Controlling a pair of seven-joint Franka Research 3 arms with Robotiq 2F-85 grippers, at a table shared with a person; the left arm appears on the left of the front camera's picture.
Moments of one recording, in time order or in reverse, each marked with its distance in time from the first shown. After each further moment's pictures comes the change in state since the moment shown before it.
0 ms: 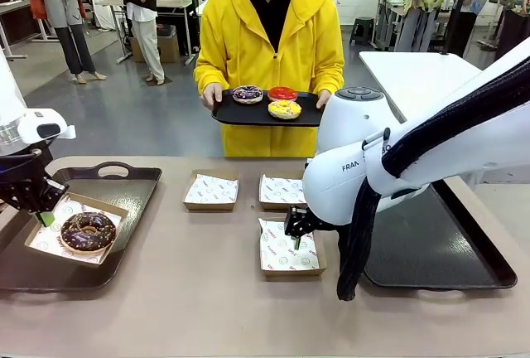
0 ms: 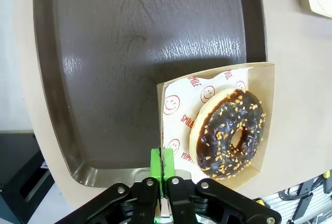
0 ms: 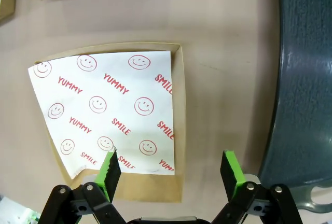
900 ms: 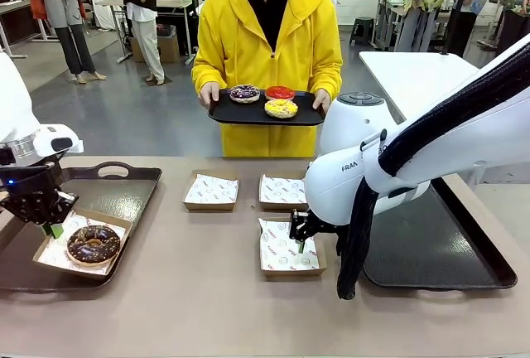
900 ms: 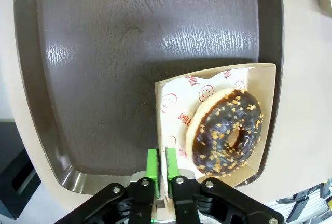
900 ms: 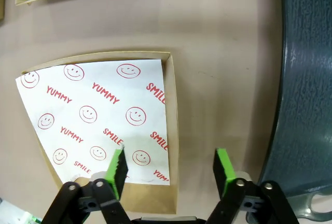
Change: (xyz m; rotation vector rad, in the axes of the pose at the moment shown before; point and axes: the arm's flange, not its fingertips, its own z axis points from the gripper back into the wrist) left arm 0.007 -0.005 -0.030 -0.002 0.050 0.035; right arm 0.006 -0.006 -0.012 0.005 0.014 -0.006
